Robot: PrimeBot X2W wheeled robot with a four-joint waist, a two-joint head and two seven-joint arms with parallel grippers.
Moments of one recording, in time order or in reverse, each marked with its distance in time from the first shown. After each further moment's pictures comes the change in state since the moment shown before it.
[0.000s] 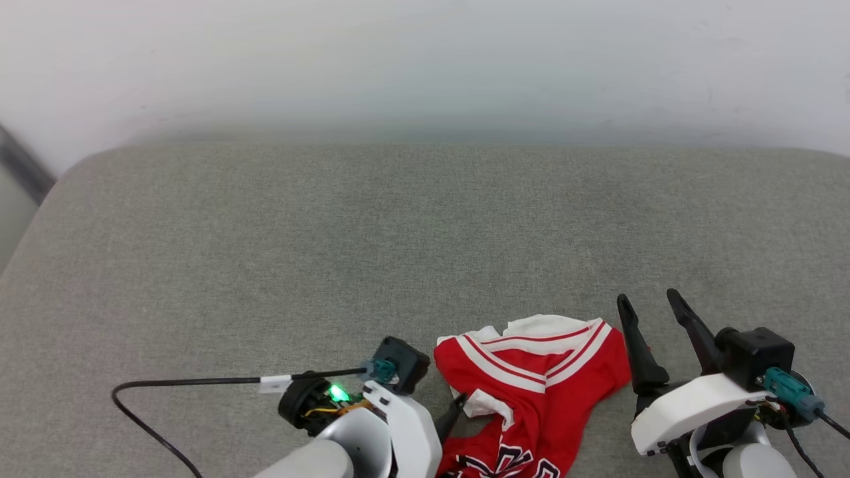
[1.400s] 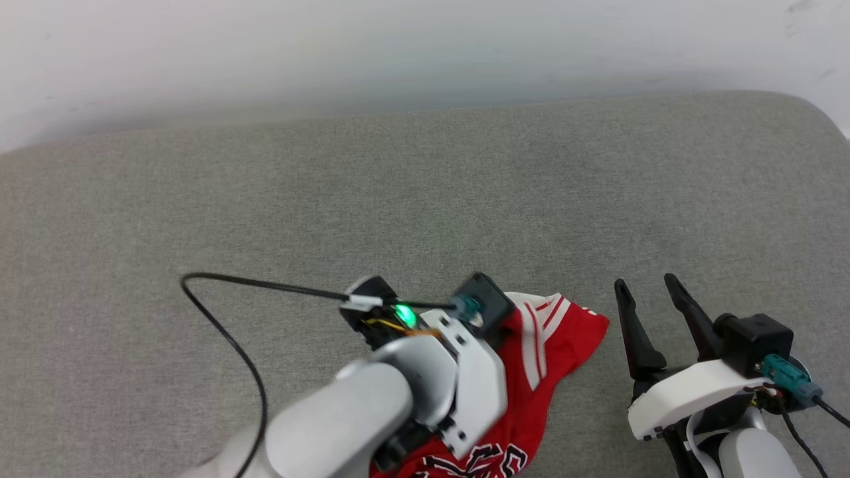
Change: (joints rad) left arm -0.277 -0.067 -0.077 0.048 0.066 -0.106 0.102; right arm -0.043 0.000 0.010 0.029 0.007 0.000 -0.021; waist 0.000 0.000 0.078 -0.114
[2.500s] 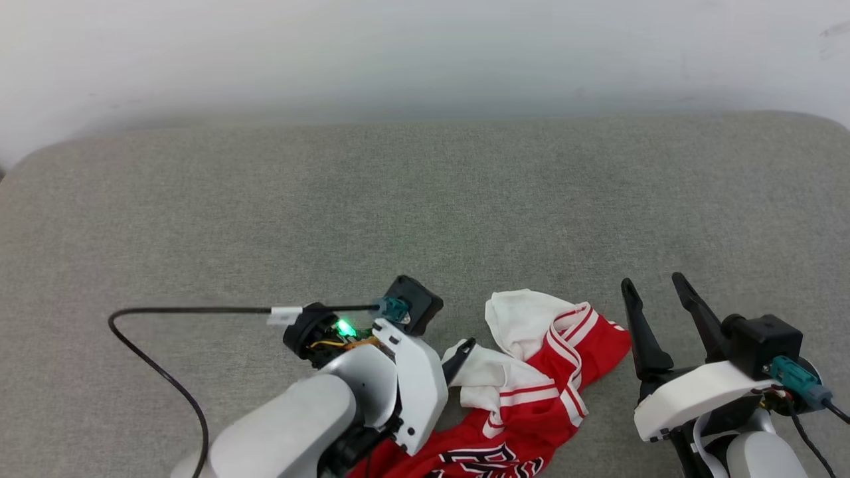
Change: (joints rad) left arm 0.117 0.072 0.067 -0.031 -0.073 0.050 -0.073; right arm 0.019 0.000 -0.018 -0.045 -0.017 0.000 0.023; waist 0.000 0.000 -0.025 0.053
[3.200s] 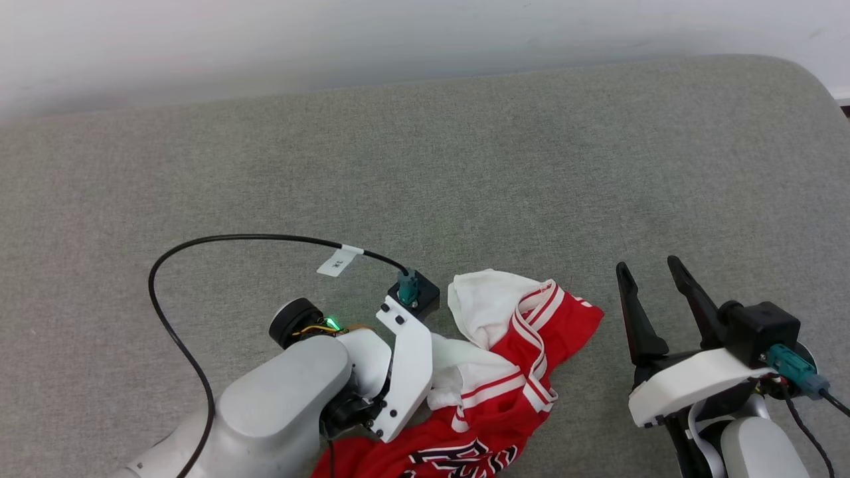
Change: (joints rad) left arm -0.144 -0.030 -0.107 0.240 -0.105 -0.143 0.408; right arm -0.041 0.000 0.018 0.016 0.006 0.000 -0.024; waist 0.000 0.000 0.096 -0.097
